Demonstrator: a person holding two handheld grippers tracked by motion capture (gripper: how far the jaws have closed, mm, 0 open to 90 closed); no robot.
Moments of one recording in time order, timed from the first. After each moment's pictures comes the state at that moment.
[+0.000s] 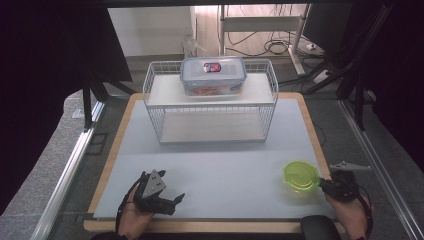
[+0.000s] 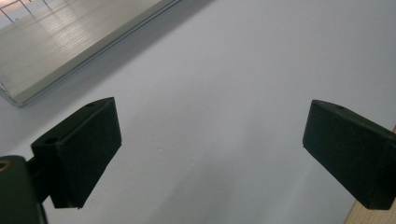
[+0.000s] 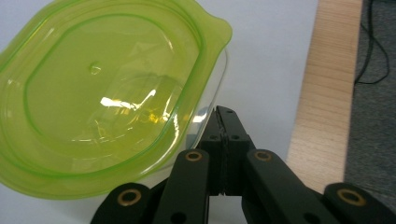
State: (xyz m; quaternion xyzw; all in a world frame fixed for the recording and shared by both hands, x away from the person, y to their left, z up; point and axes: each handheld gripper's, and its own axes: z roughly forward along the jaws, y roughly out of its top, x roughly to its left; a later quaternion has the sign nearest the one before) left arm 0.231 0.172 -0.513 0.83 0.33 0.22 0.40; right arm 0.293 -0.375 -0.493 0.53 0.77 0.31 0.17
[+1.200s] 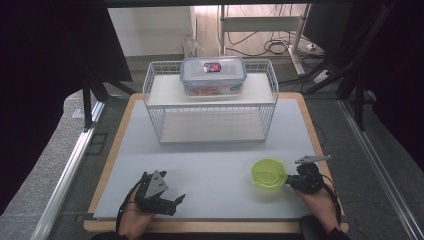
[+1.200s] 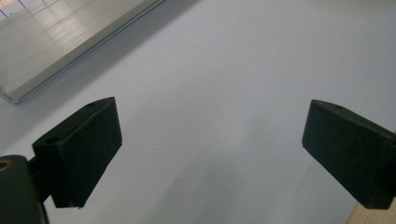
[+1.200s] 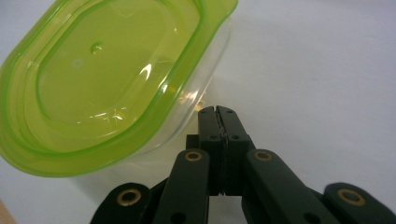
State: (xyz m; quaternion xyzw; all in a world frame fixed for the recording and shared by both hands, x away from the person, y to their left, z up) left arm 0.232 0.169 -0.515 0.83 0.33 0.22 0.39; right arm 0.320 -0.298 -0.506 0.45 0.82 0.34 0.07
